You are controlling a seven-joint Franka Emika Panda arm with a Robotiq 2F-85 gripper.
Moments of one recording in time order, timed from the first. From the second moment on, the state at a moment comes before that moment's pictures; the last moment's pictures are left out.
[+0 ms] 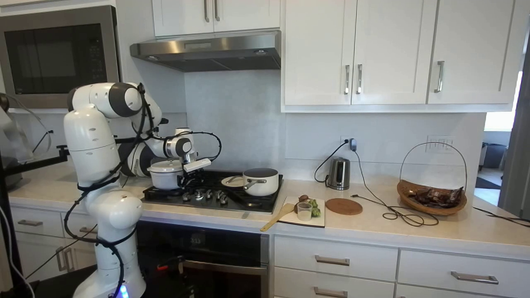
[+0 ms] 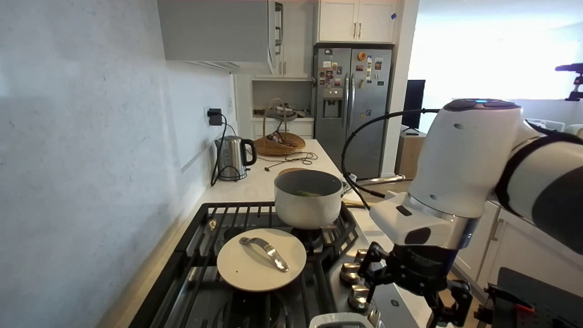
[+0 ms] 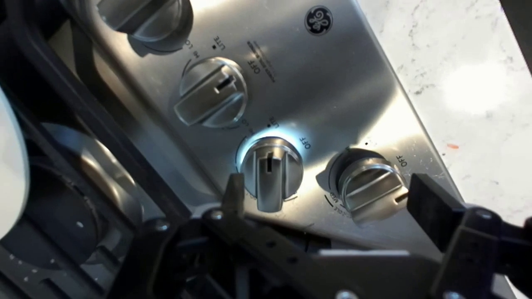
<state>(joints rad) 0.42 -0.13 0.39 -2.46 0.00 2.47 -0.98</state>
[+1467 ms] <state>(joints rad) 0.41 -0.03 0.36 -2.42 -0.08 2.60 -1.04</state>
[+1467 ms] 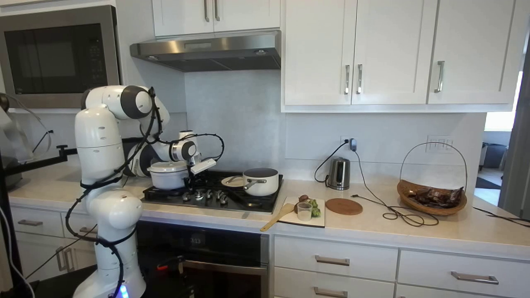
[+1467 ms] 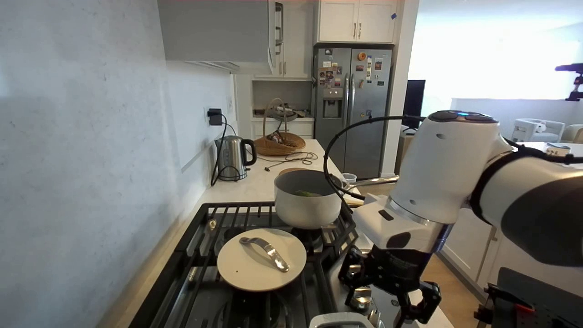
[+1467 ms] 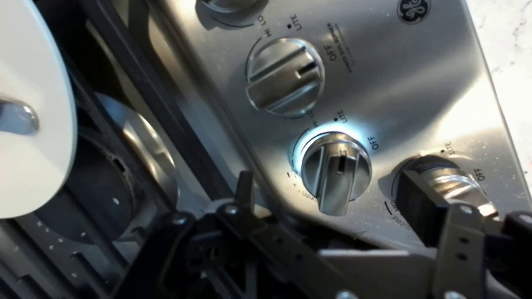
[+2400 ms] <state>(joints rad) 0.40 -0.02 0.38 -2.40 -0.11 2.55 -1.03</state>
